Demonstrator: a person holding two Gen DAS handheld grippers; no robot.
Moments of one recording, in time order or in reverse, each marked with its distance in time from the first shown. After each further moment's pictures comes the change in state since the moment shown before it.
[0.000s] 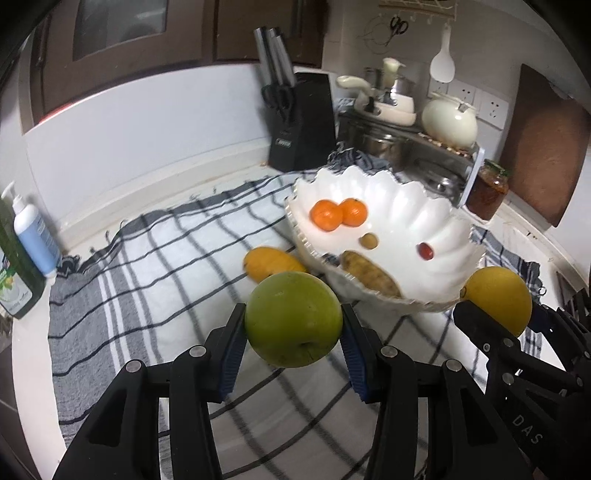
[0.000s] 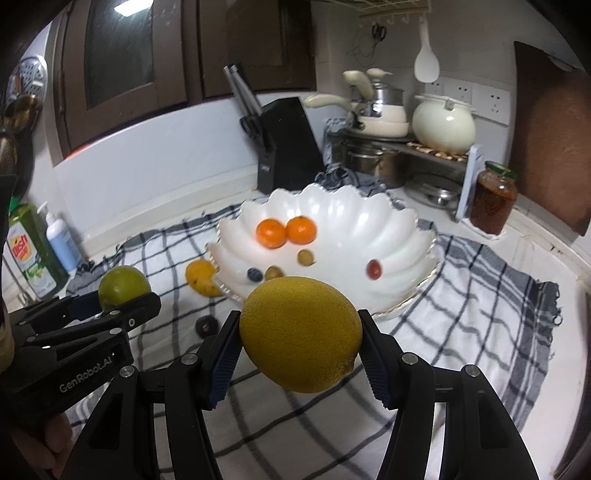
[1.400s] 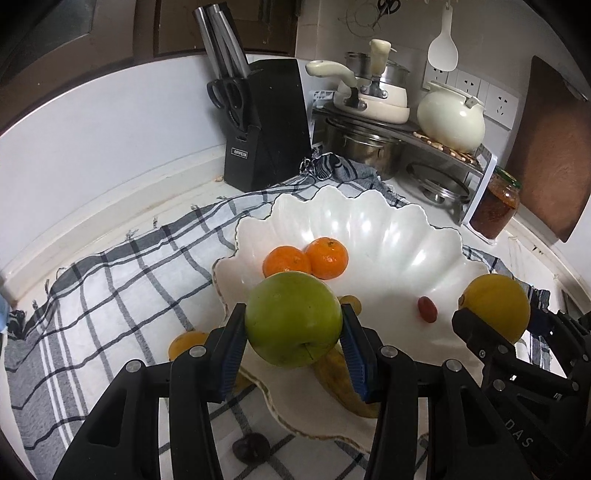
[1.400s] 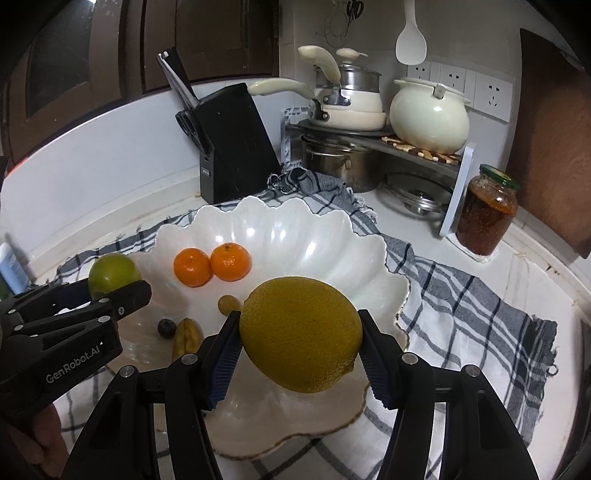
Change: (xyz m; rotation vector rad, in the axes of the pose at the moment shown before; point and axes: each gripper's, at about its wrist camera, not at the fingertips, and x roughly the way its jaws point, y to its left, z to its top) left arm 0.103 -0.037 0.072 0.031 0.030 -0.057; right arm 0.089 -0.055 0.057 0.005 0.055 -0.093
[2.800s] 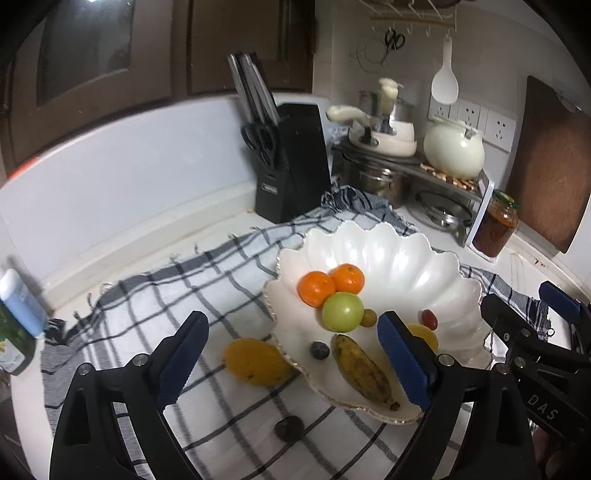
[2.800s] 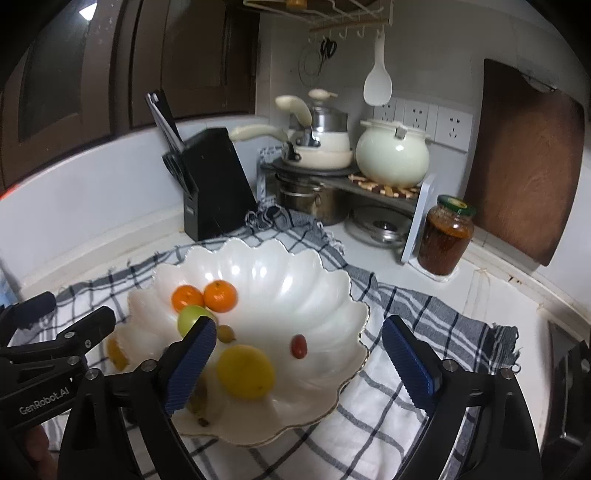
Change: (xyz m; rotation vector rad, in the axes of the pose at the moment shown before) left arm -0.071 0.019 0.001 0.002 -0.108 0.077; right arm -0.060 0.012 0.014 0.037 -0.117 -0.119
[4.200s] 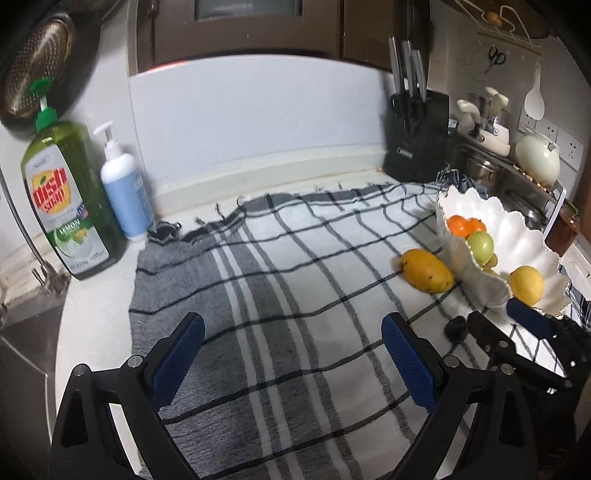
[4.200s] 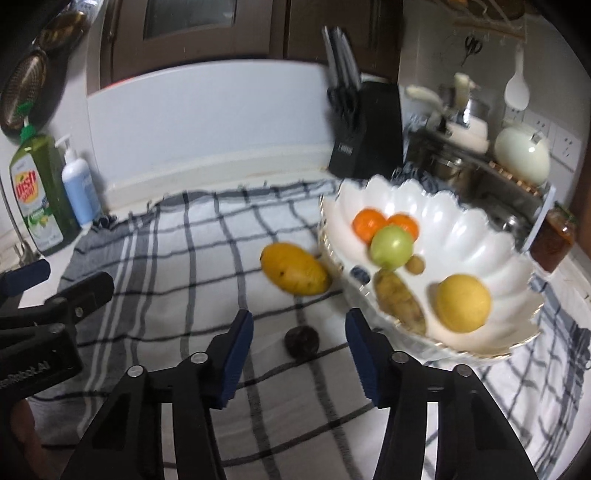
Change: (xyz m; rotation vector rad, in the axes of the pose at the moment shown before) left arm -0.042 0.140 -0.110 -0.187 0.063 0.230; right arm 0.000 0.155 -0.094 -0.225 0.110 0.279
